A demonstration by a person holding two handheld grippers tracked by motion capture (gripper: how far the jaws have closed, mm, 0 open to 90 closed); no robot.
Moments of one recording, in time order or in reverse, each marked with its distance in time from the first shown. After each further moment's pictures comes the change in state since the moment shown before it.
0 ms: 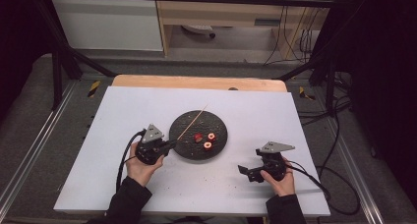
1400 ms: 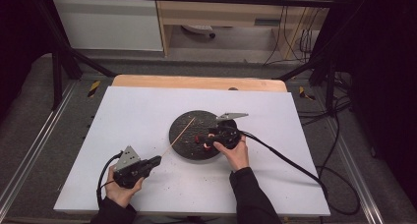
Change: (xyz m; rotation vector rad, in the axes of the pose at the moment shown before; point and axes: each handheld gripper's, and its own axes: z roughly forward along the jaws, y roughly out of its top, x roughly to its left) left arm 0.005 -0.066 -0.051 -0.111 -0.051 0.024; right arm 0.039 0.104 0.102 -0.012 0.129 0.078
